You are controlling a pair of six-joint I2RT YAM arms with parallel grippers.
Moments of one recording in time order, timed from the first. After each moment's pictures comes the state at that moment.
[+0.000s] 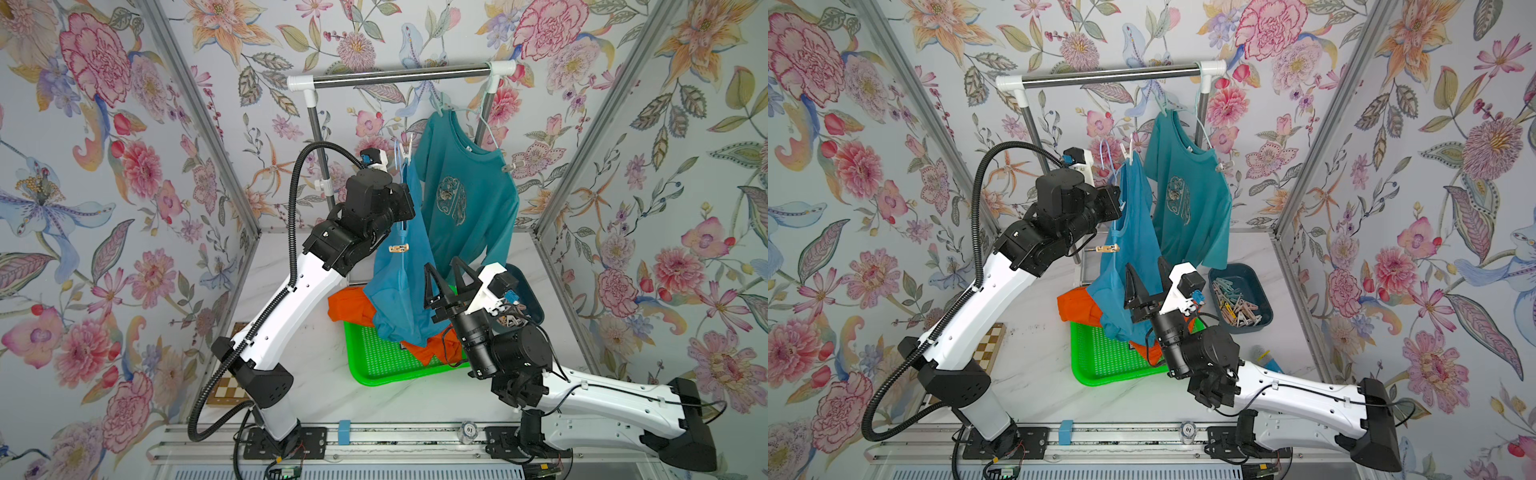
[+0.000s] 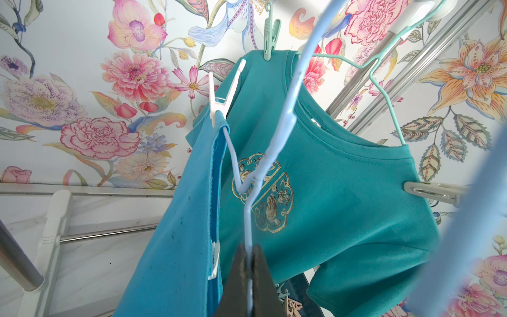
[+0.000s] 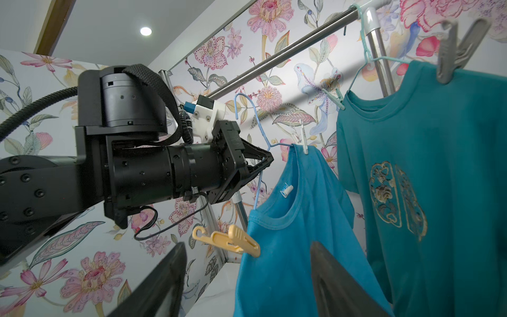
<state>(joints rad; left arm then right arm) -0.71 1.74 2.16 -0.62 -0.26 -0.55 1.27 1.02 0.86 0.71 0.77 -0.03</state>
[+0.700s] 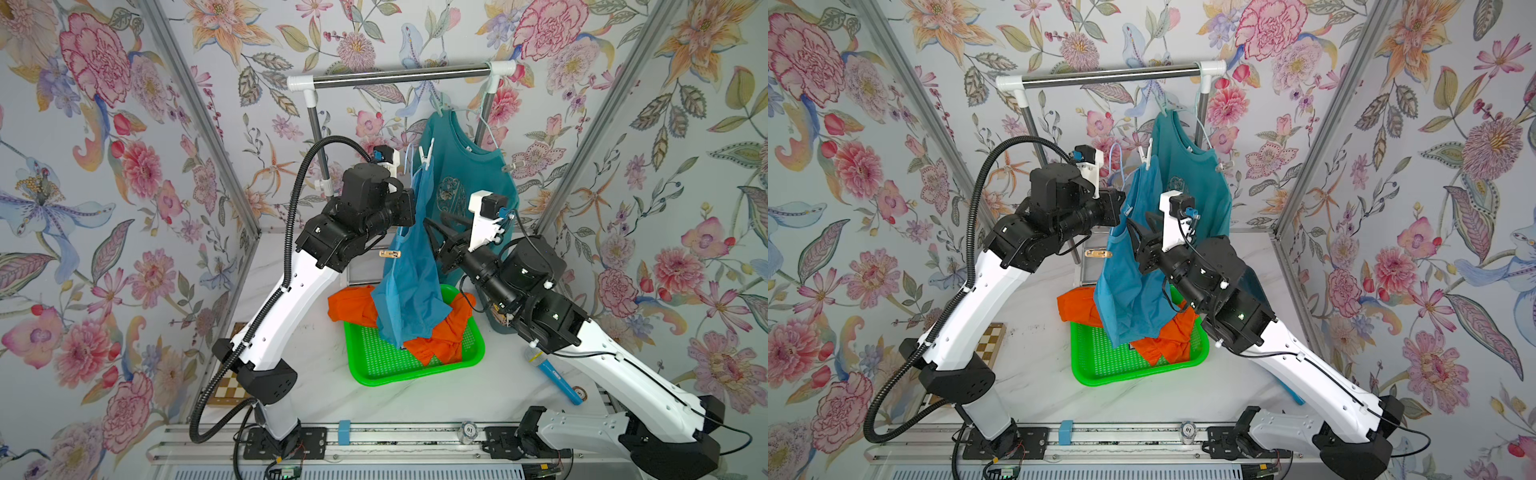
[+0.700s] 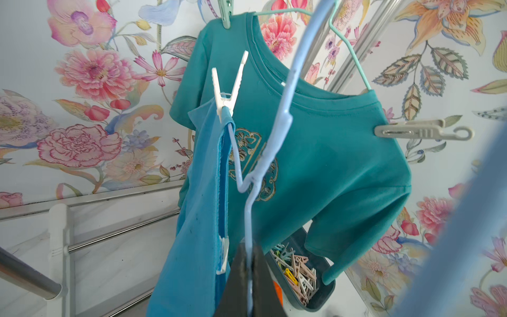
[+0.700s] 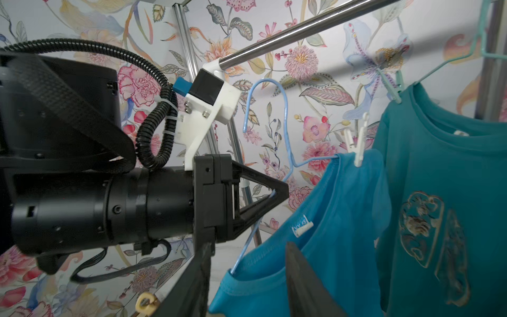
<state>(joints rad) -0.71 1.75 2.28 -0.79 -0.09 -0.40 0.85 1.20 1.43 -0.09 0.15 0.17</state>
